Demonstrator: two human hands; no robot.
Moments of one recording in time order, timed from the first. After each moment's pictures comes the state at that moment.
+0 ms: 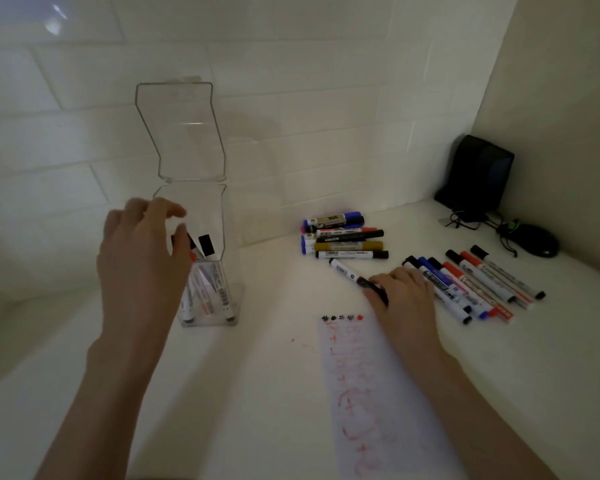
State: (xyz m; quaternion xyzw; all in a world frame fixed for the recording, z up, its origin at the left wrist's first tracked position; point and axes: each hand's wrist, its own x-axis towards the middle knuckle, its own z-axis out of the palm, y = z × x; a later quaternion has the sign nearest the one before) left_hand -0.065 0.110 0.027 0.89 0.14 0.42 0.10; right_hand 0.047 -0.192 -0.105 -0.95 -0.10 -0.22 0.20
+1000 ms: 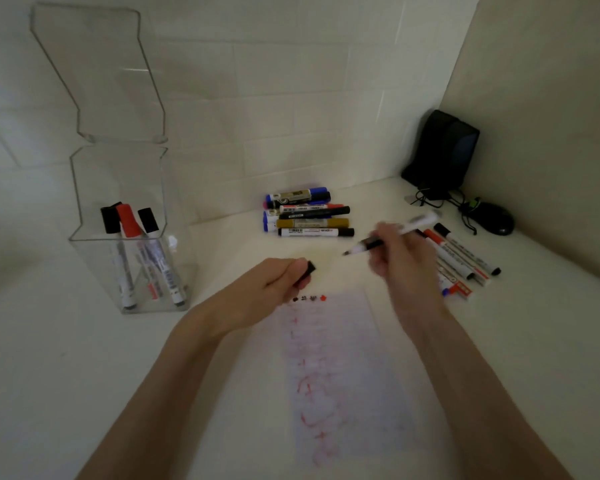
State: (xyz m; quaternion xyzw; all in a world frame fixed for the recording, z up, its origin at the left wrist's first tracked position) left_hand 0.000 0.006 -0.056 0.83 -0.22 -0.07 0.50; right_hand 0.025 -0.211 -0.038 -0.65 0.00 -0.06 0.76
